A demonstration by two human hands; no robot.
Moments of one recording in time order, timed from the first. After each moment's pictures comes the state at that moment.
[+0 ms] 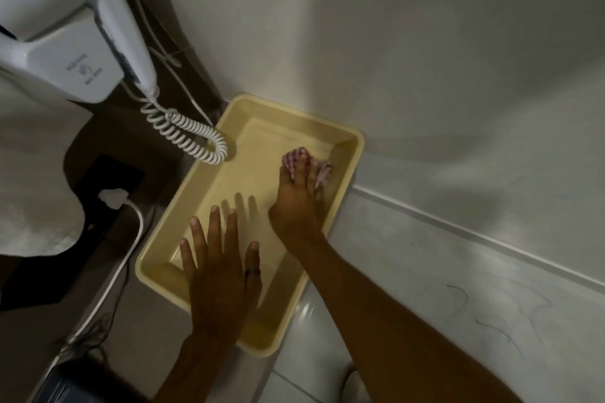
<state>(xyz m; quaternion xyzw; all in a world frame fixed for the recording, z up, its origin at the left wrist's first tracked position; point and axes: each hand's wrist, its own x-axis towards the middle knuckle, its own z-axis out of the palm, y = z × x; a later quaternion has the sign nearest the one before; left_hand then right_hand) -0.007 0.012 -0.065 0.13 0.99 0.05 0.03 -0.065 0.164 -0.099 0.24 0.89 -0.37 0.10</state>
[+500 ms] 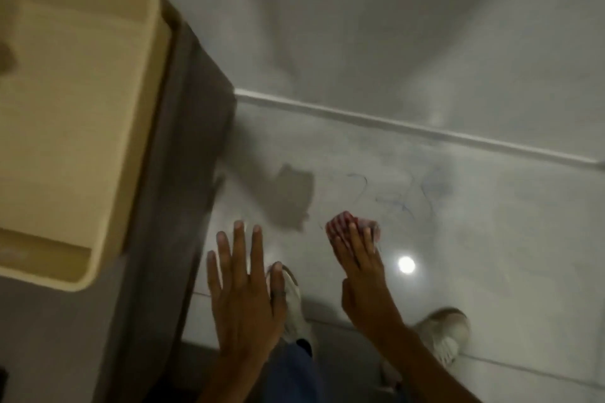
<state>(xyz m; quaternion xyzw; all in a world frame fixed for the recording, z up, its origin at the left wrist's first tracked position) 0.250 0.110 -0.163 0.28 0.95 0.01 0.14 0.387 0.264 -0.226 0.31 0.85 -0.39 0.16</state>
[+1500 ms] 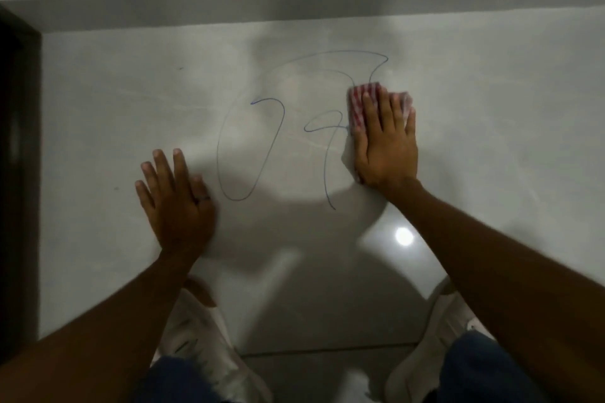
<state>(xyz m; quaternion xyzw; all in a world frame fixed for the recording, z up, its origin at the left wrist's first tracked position) 0.247 0.158 -0.555 0.30 0.95 0.09 0.02 0.486 0.433 -0.532 0.45 0.88 -0.15 0.01</state>
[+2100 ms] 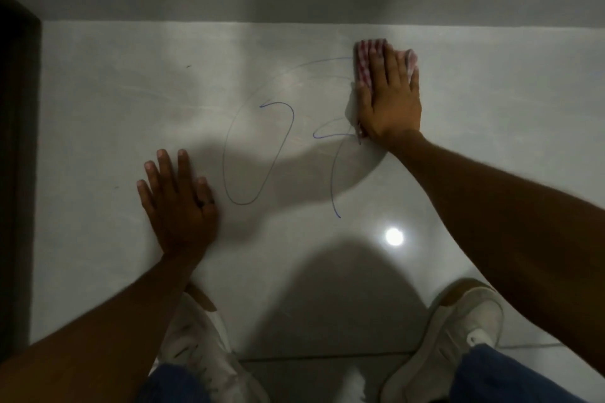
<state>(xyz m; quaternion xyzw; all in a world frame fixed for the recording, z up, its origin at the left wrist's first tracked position) 0.250 0.157 -0.557 0.30 0.95 0.08 -0.02 0.427 0.508 -0.532 0.46 0.88 -0.13 0.02</state>
